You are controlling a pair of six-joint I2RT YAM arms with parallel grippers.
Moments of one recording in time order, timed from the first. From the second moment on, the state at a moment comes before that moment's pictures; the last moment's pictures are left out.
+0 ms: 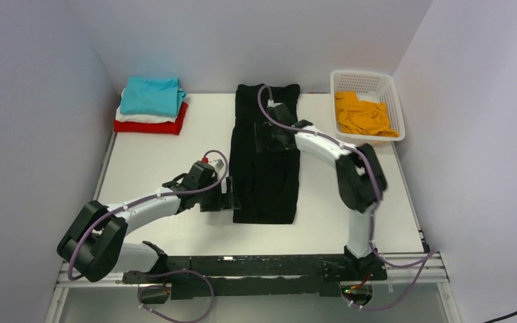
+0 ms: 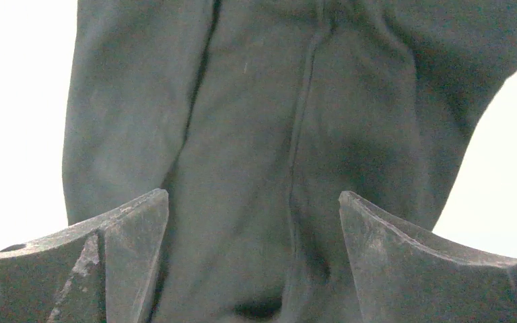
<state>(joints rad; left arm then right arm) -0.56 1.31 0.57 -0.18 0.25 -0.65 0.53 2.09 1.60 -0.43 0.09 0.35</state>
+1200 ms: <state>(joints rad) -0.78 1.50 0.68 -0.14 0.03 -0.87 0.58 1.26 0.52 -0.30 -0.16 0.77</state>
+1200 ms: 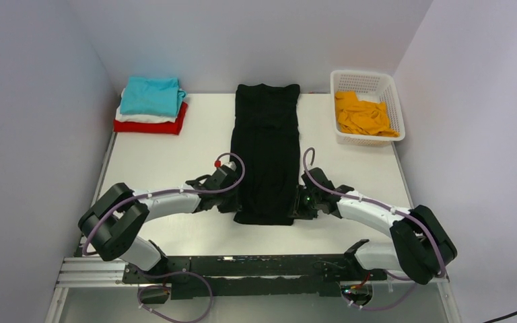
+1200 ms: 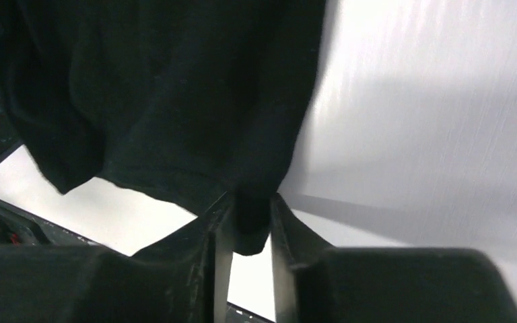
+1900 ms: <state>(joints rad) -0.84 1.38 0.58 -0.24 0.18 -0.82 0.58 1.05 0.34 -0.41 -0.36 0.79</state>
